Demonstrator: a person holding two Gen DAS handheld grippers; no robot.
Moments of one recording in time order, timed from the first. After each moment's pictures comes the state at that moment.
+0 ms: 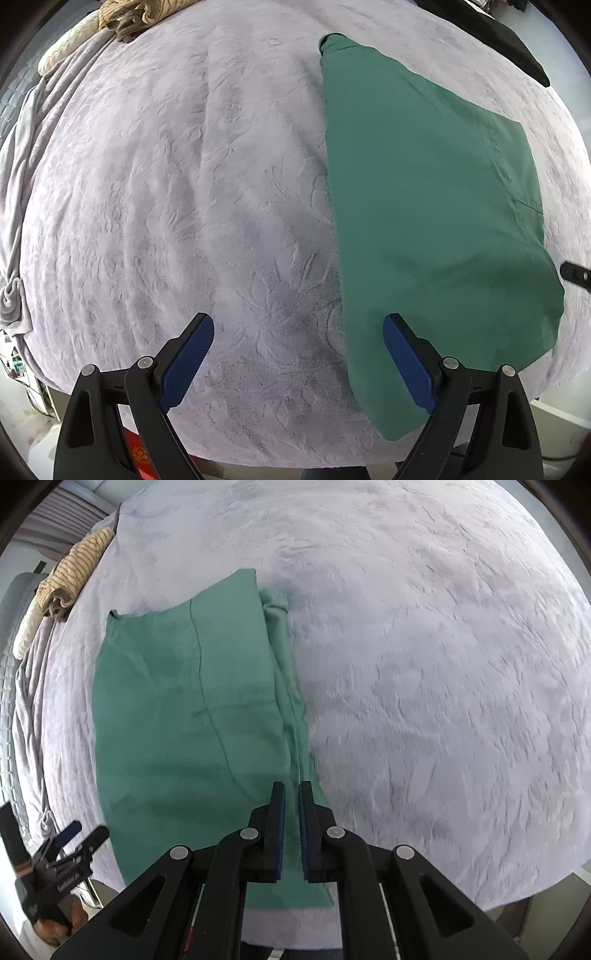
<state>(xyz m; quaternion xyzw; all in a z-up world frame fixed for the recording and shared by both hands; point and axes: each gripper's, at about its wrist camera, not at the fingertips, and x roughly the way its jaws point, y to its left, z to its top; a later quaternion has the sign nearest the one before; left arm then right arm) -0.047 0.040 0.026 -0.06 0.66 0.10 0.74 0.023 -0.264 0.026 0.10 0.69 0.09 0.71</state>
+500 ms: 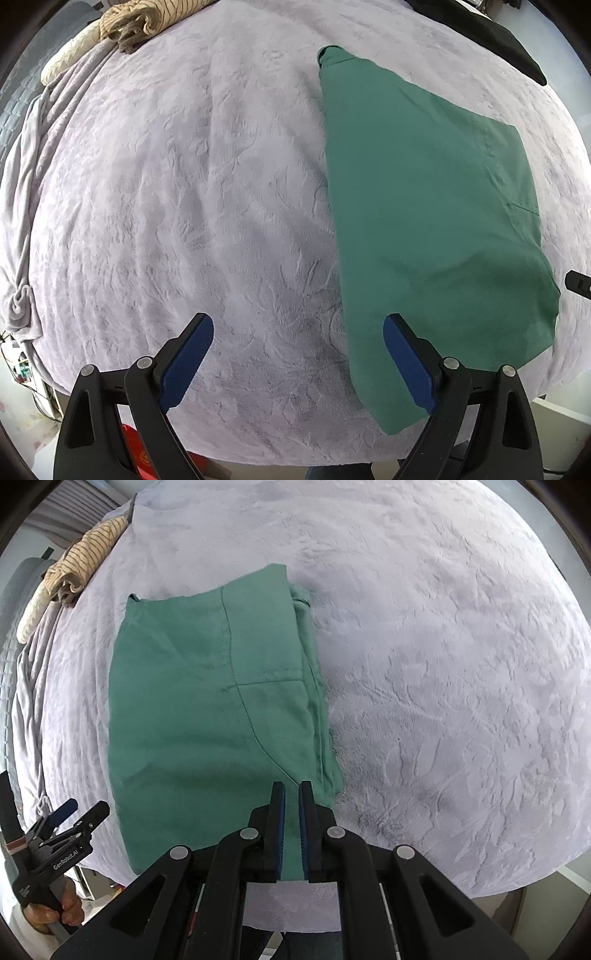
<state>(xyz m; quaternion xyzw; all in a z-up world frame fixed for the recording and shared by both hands) -0.048 0.033 0.041 -0.04 0.65 0.10 0.75 0.010 -0.246 0.052 0.08 0.68 0.09 0.72</state>
